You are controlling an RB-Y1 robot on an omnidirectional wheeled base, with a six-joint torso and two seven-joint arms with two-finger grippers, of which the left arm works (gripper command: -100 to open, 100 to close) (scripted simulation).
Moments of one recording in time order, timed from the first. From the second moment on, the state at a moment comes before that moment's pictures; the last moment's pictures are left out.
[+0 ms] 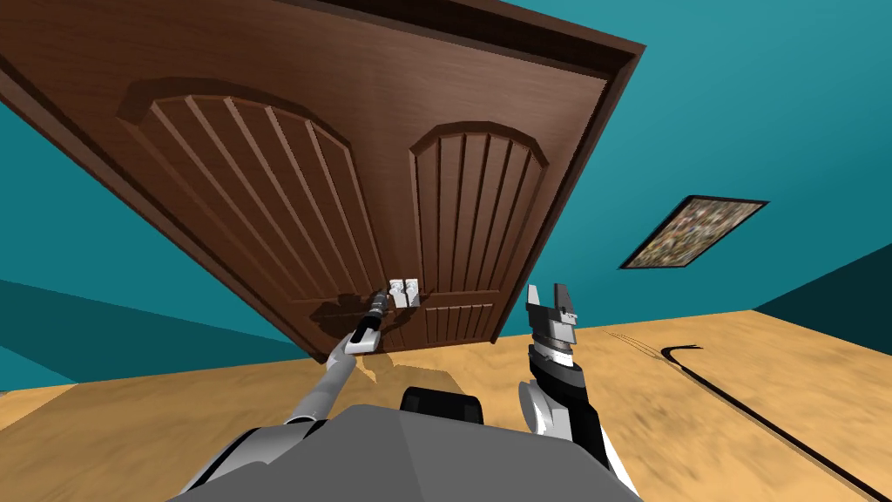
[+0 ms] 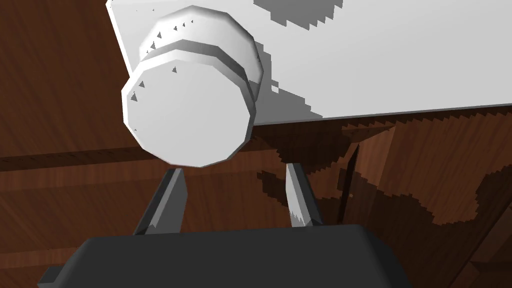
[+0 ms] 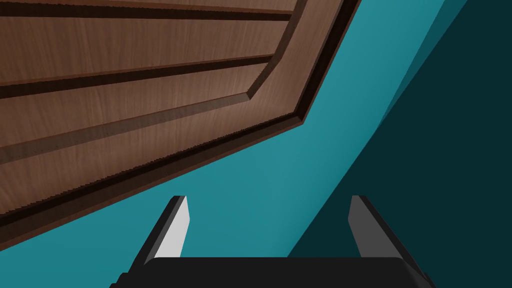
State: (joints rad) arm -0.14 0.26 0.20 -0.98 0.11 -0.38 0.11
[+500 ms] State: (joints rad) arm -0.14 0.26 0.20 -0.98 0.11 -0.38 0.11
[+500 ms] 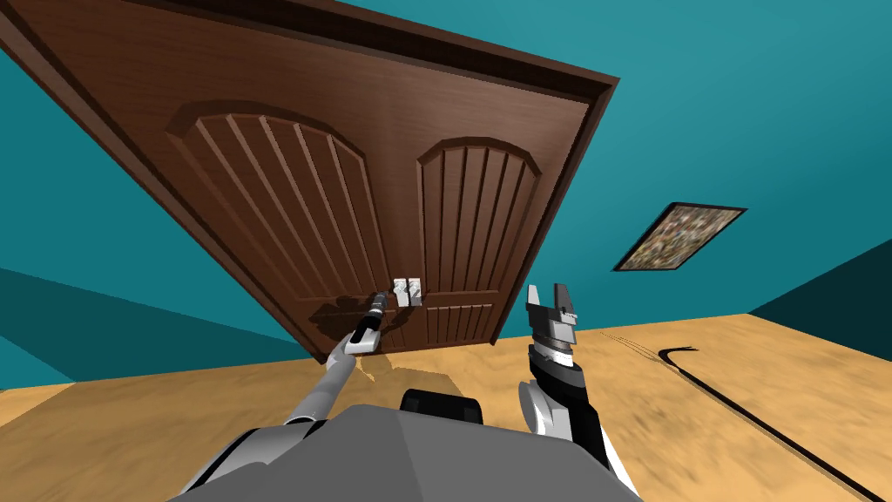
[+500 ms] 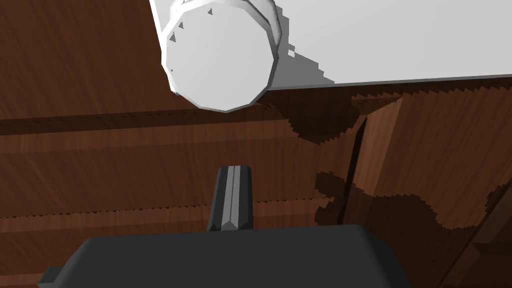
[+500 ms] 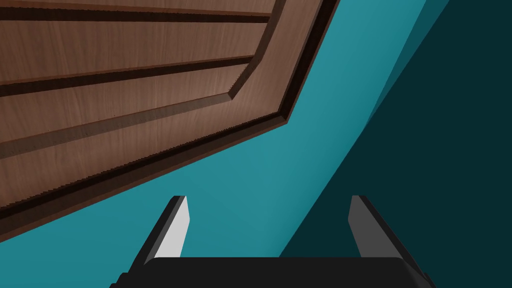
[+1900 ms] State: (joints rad) arm -0.10 0.32 0.23 -0.99 0.12 -0.36 0.13
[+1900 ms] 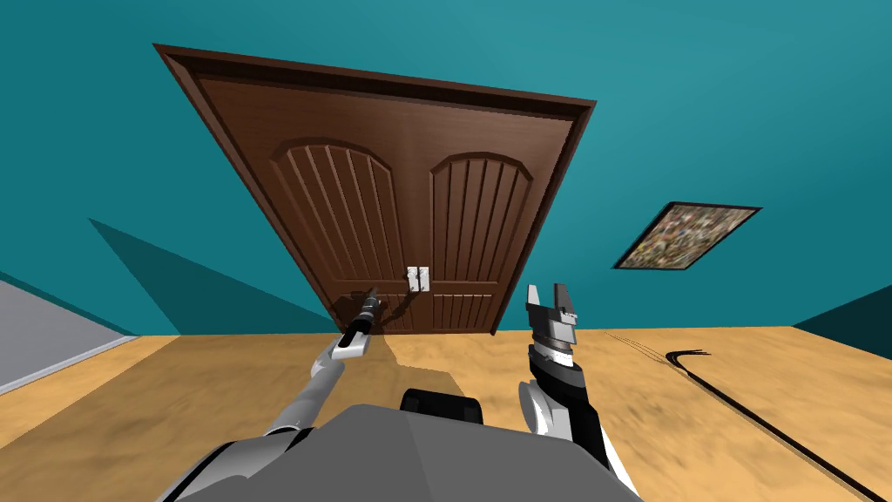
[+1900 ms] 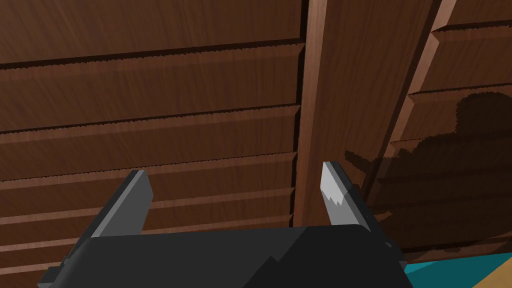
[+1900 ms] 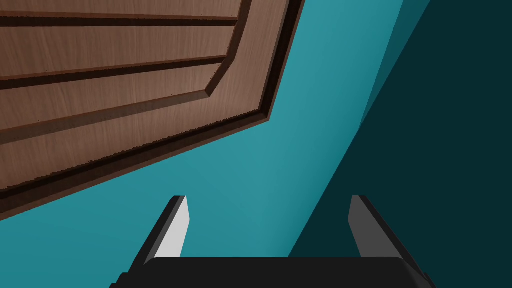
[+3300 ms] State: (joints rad) arm -0.14 0.28 0.20 -1.01 0.12 -0.36 0.12
